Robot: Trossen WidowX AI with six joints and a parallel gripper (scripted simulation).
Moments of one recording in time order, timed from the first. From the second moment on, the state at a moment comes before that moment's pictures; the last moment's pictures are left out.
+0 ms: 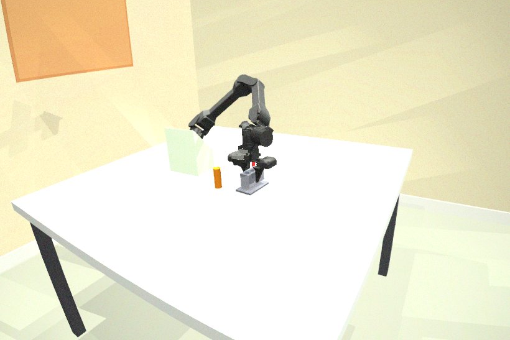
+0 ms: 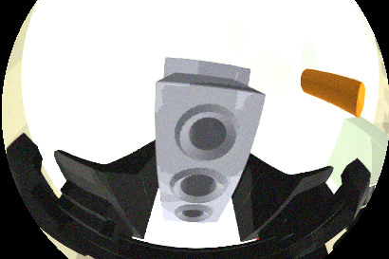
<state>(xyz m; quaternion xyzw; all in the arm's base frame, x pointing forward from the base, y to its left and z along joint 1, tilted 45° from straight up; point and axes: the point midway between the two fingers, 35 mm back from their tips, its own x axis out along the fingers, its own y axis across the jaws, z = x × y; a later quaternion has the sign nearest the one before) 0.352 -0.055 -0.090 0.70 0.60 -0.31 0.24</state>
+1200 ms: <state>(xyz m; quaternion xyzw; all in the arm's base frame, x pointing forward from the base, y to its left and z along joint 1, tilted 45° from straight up) 0.346 -0.064 -0.079 0.70 0.61 -0.32 0.22</state>
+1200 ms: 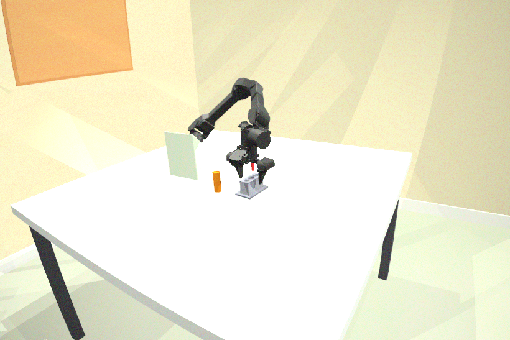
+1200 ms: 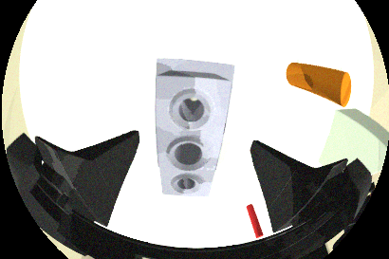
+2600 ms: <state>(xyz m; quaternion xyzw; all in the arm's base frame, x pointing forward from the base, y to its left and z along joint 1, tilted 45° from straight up) 0.254 0.022 0.114 0.61 0.66 -0.14 0.41</state>
